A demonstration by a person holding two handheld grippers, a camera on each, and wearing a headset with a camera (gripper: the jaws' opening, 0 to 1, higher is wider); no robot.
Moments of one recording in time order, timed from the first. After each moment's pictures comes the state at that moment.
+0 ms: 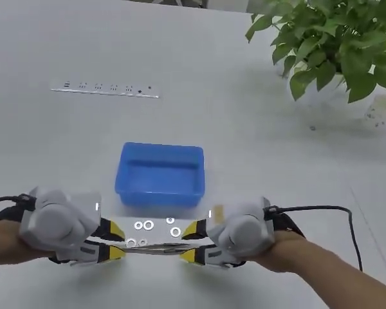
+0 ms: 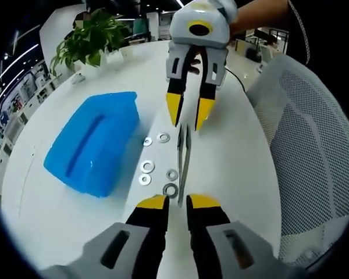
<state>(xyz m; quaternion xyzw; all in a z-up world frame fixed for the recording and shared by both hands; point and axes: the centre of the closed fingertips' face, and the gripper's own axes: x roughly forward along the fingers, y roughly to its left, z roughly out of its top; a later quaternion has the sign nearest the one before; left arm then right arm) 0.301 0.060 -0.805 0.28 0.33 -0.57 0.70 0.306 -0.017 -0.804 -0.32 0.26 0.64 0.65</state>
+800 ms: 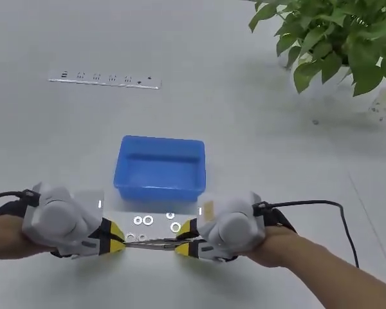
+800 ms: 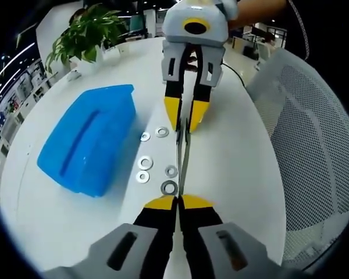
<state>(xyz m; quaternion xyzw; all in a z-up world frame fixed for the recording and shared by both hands) 0.303 0.060 -0.815 0.29 0.33 -0.57 0.69 0.309 -0.010 -0.815 -0.33 0.27 0.65 0.63</state>
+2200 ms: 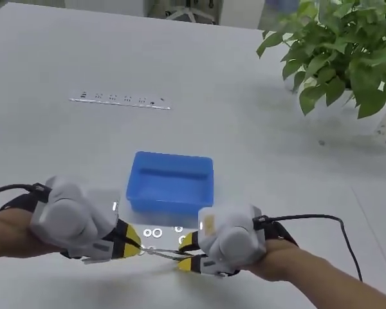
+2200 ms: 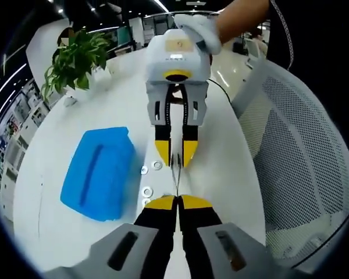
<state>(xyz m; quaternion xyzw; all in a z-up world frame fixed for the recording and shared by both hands) 0.290 0.039 -0.750 0.32 0.29 -0.59 0.68 0.301 -0.001 -0.805 -0.35 0.25 0.66 0.62</state>
